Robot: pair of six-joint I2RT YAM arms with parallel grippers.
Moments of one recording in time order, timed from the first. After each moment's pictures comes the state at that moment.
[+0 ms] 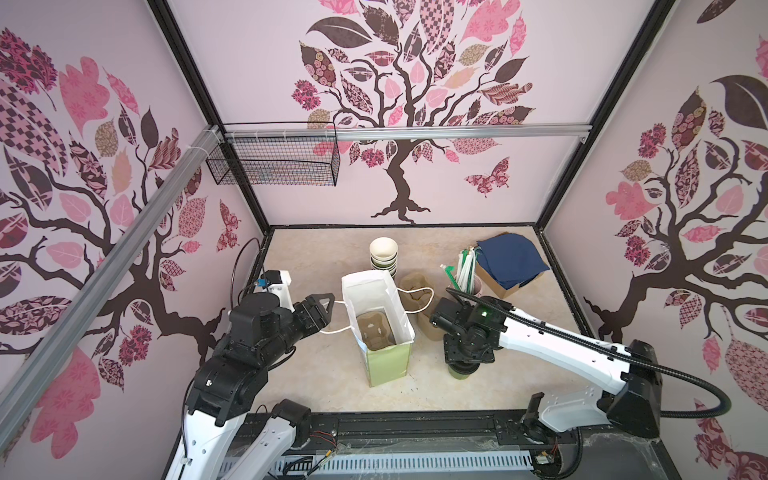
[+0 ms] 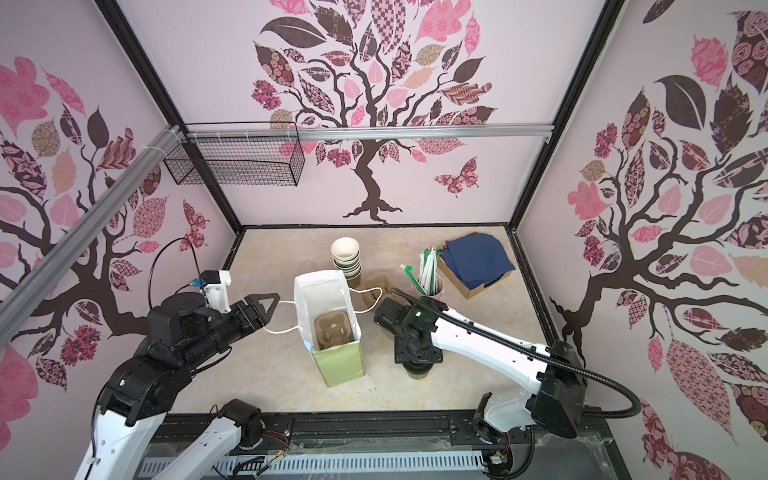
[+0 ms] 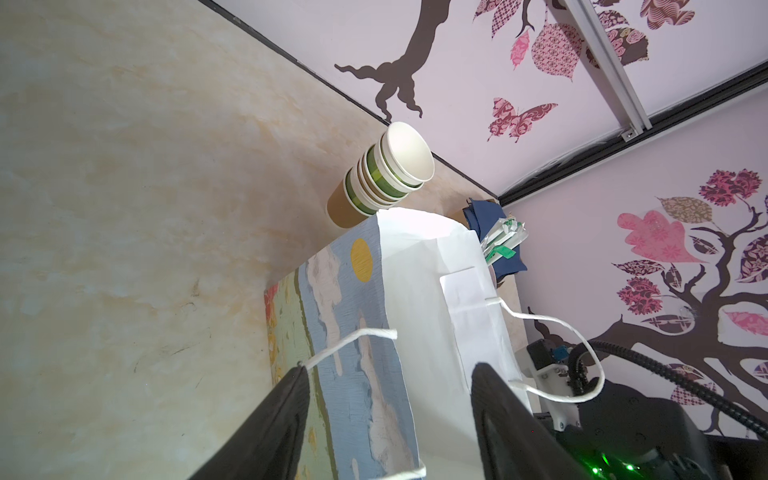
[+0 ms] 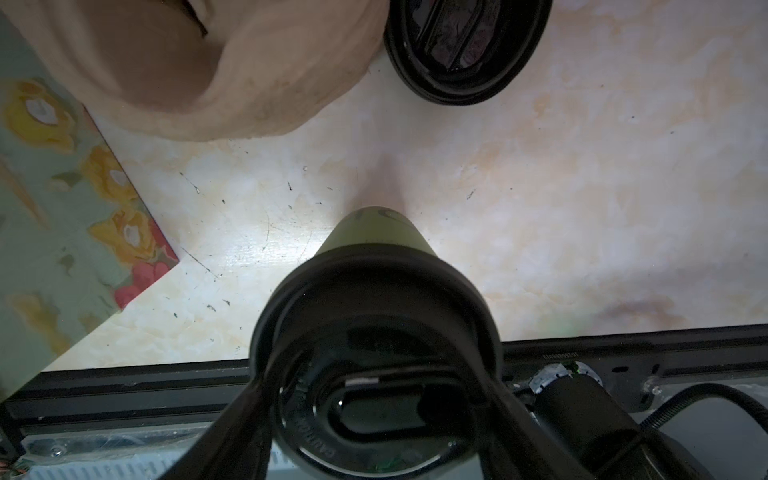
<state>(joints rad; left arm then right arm) -0.35 0.67 1.12 -0.92 0.08 -0.71 0.96 1.36 1.19 -1.32 0.15 1.01</state>
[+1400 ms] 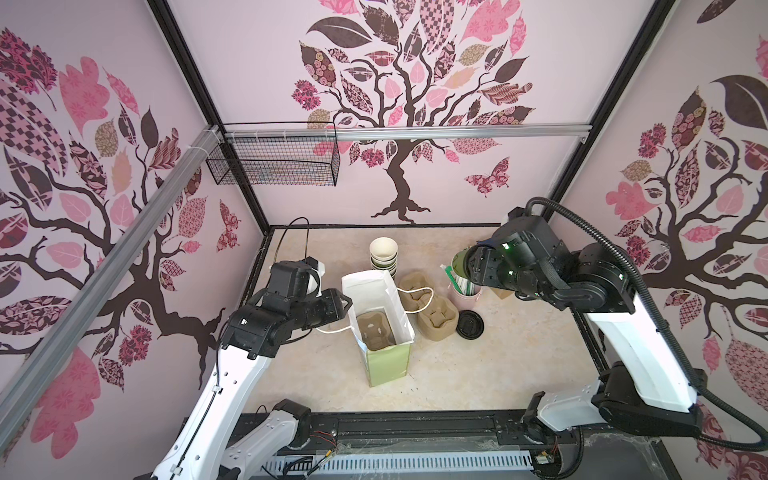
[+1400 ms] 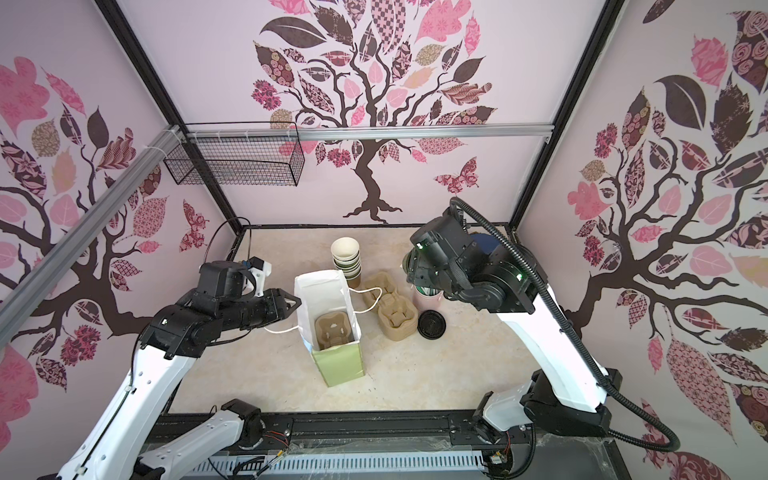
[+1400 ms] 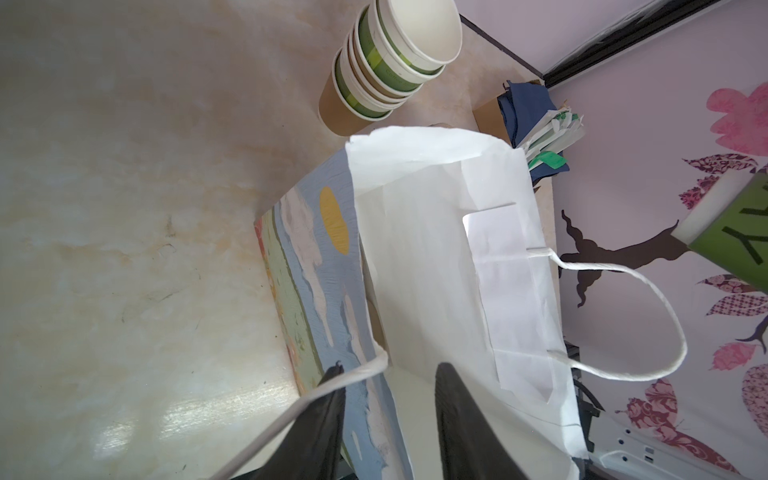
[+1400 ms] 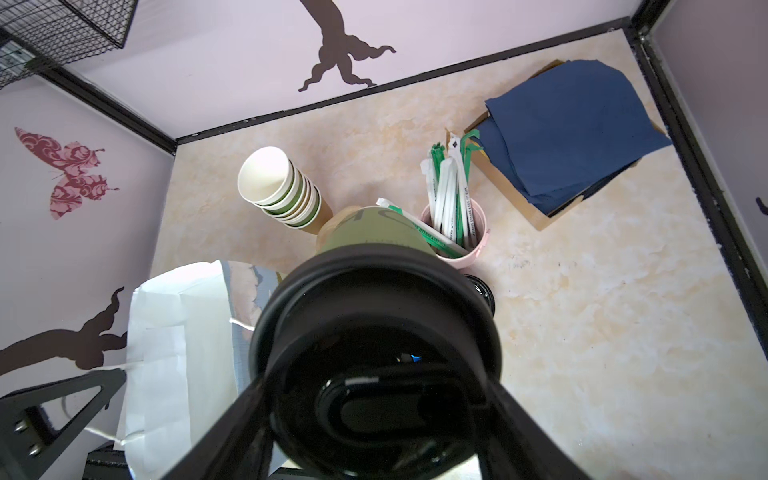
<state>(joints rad) -0.35 0.96 1.24 -1.07 0.26 -0.60 0.87 1.43 2.14 -1.53 0.45 0.83</state>
